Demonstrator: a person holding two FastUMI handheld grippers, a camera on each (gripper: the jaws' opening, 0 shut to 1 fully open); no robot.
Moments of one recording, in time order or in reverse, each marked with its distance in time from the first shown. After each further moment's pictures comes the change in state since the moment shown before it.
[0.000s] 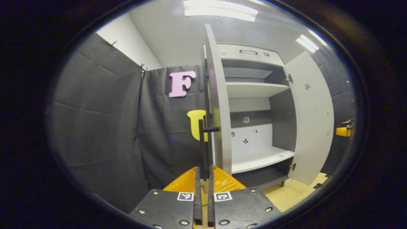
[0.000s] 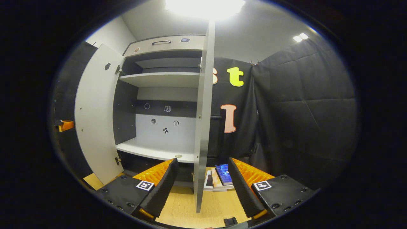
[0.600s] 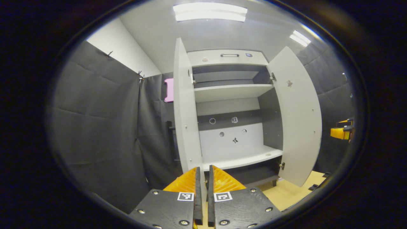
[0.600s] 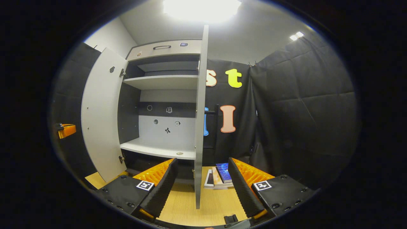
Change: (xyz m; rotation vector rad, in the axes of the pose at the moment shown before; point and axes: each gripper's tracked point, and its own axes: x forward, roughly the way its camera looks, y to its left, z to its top) left arm -0.060 -0.115 -0.012 0.060 -0.010 0.007; right arm -0.036 -0.006 -0.016 0.019 -0.038 0.002
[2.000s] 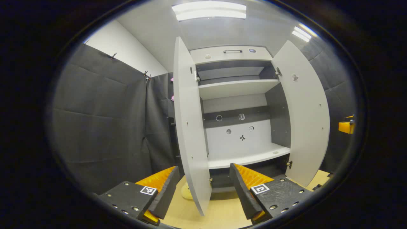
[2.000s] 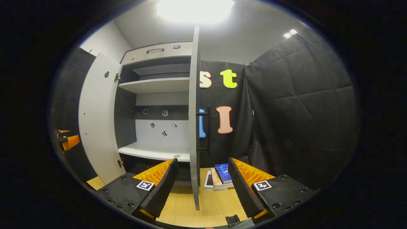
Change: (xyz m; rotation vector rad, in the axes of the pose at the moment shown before) left arm 0.010 0.007 -0.005 0.018 0.013 0.101; right arm 0.006 -0.012 0.004 0.036 -0.016 -0.033
